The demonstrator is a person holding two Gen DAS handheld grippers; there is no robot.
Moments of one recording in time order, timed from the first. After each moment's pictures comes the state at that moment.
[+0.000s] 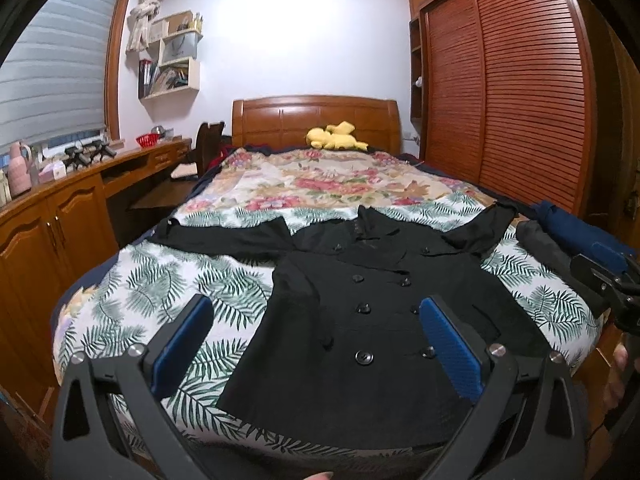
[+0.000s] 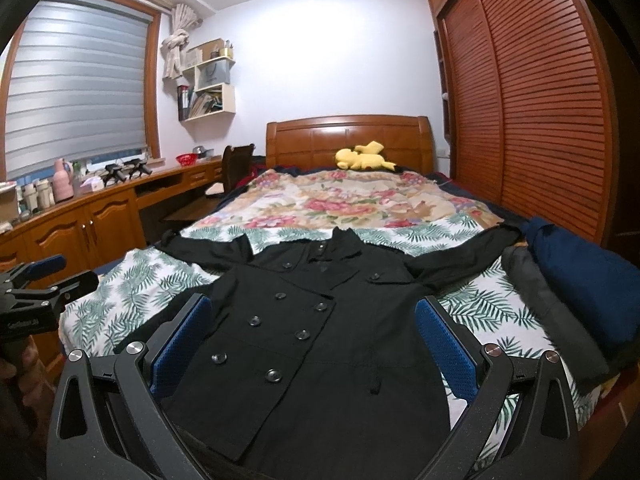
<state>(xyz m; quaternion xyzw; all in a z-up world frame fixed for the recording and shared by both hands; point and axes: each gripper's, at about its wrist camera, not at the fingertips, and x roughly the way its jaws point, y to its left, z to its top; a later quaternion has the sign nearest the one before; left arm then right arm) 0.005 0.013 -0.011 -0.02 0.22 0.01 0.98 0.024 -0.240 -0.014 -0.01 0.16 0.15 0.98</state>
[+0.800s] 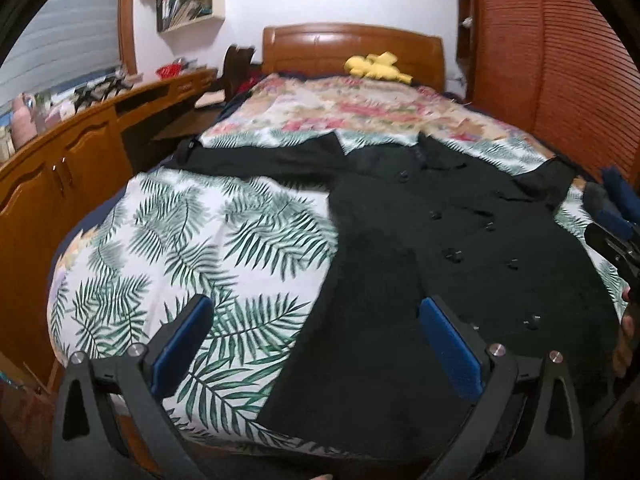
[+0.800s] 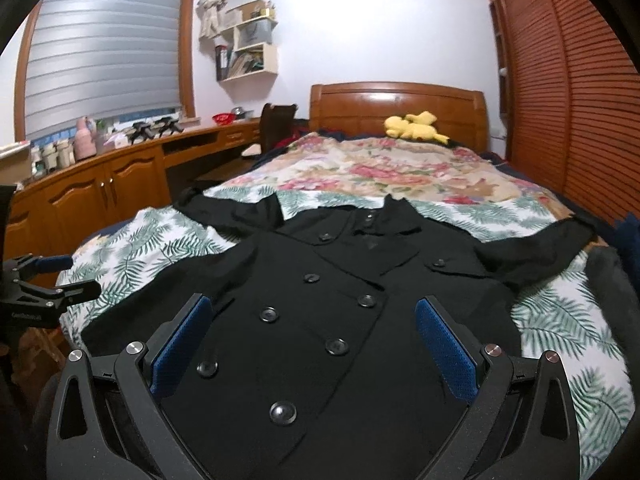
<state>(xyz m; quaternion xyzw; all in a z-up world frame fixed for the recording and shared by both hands) 0.096 0.080 -0.097 -0.03 0.34 0.07 0.94 0.154 -0.183 -0.085 -0.04 0.22 0.24 0.95</state>
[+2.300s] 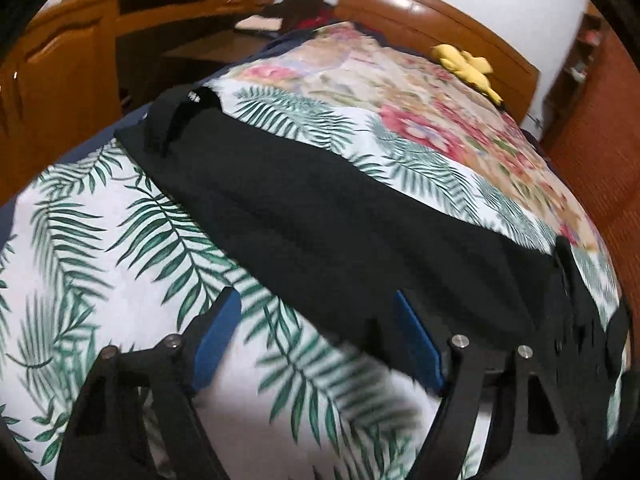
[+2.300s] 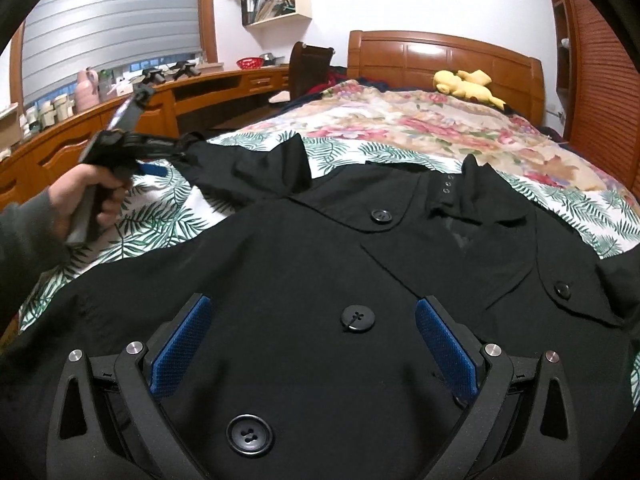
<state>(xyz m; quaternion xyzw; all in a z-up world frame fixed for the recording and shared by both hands) 0.437 0.314 -0.178 -0.21 0.40 0.10 0.89 0.309 -0.092 -0.159 -0.08 0.28 0.29 0.91</state>
